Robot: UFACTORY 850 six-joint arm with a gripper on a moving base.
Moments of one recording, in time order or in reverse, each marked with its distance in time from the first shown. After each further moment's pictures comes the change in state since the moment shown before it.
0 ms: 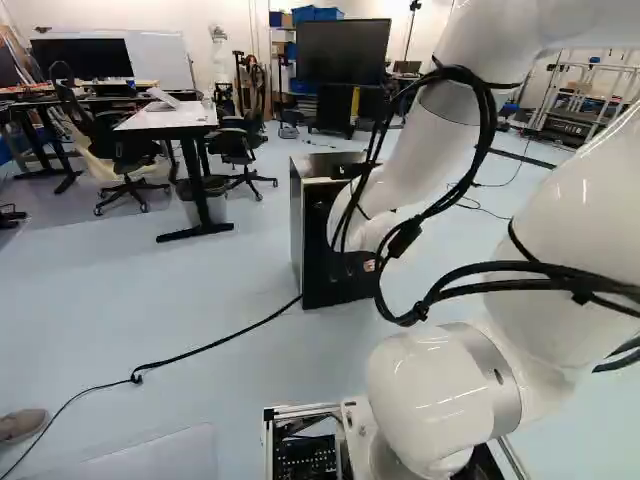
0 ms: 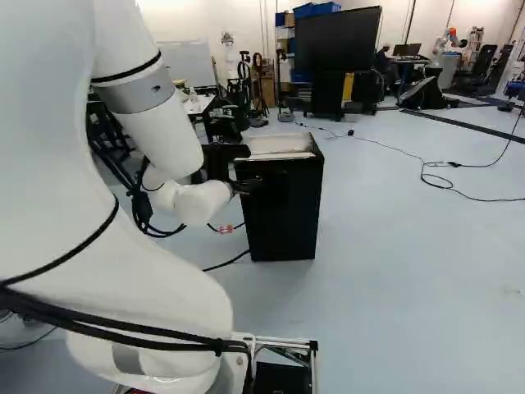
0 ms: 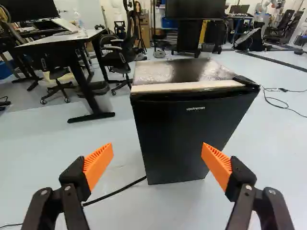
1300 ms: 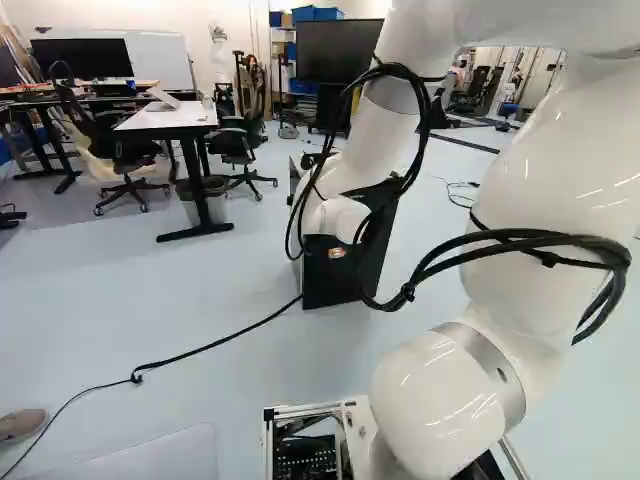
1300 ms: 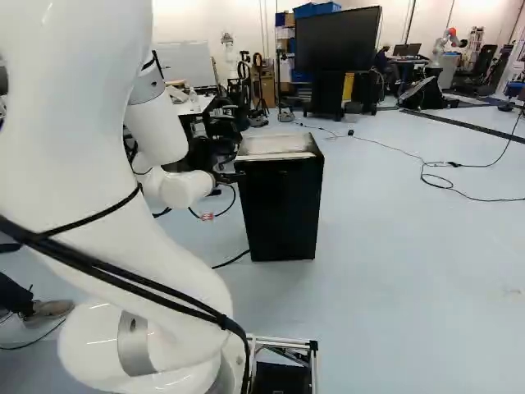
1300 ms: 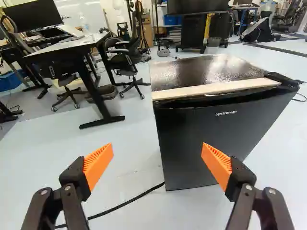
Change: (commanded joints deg) arm 11.9 -9.3 -9.2 13.4 0.0 0.0
